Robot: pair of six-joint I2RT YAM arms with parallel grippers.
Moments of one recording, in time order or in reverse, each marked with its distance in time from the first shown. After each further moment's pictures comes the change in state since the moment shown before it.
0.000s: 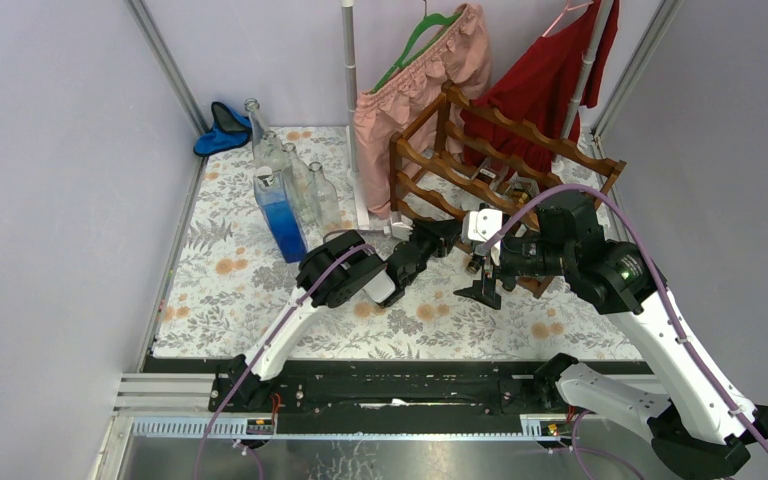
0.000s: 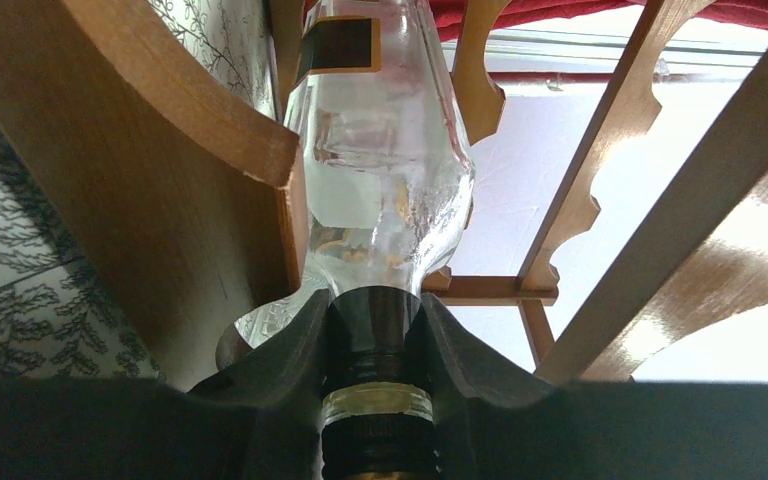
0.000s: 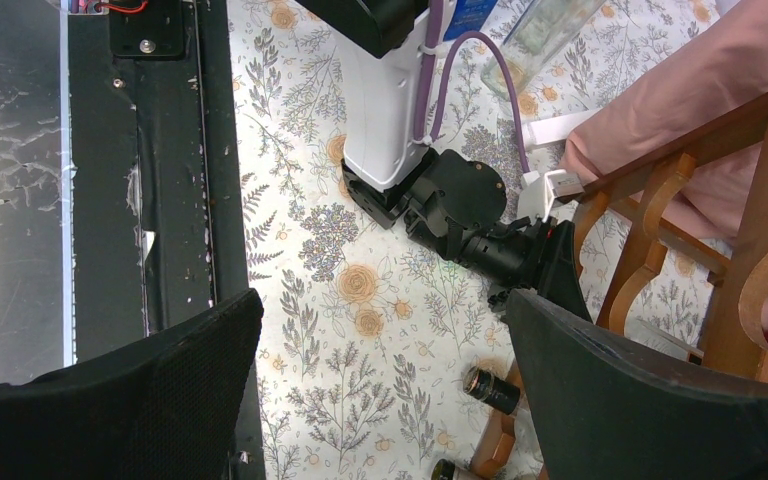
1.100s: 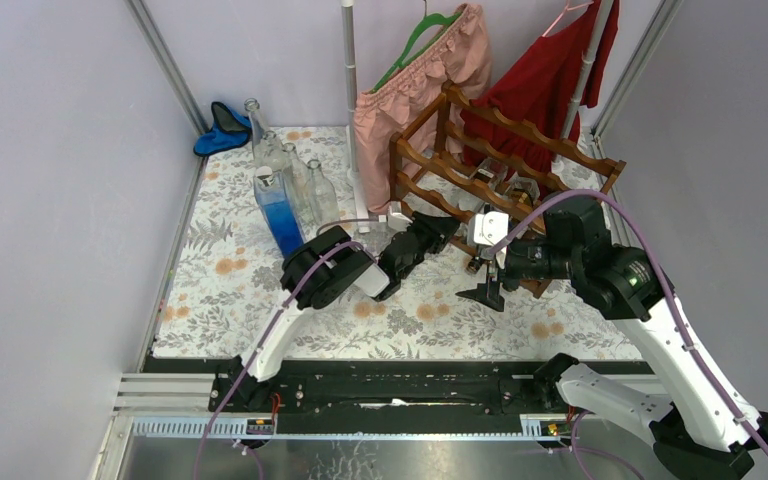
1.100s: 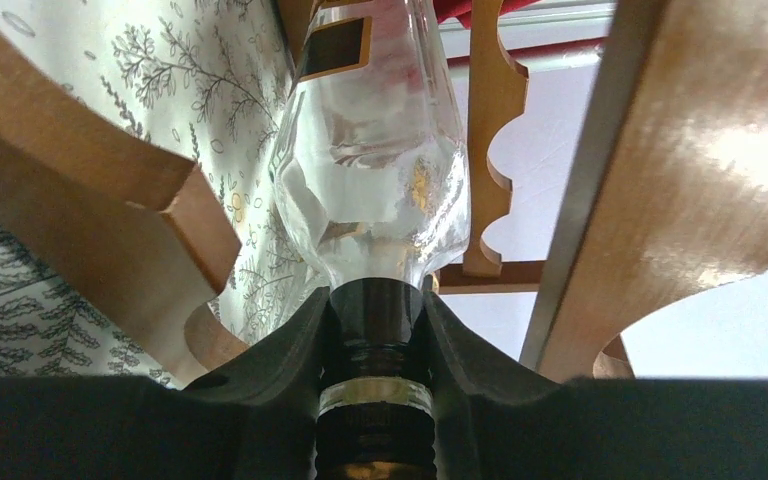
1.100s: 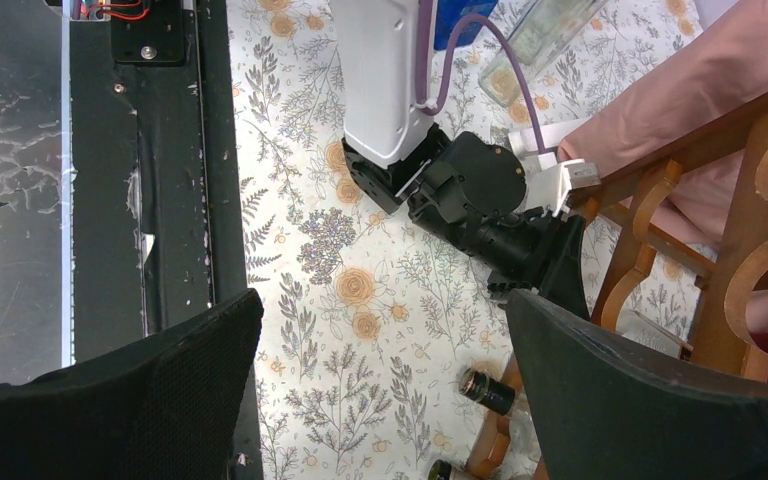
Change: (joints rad) left arm 0.016 -0.125 -0.061 -0.153 0.032 0.140; right arm 0.000 -0.027 0.000 -0.001 -0.002 0.000
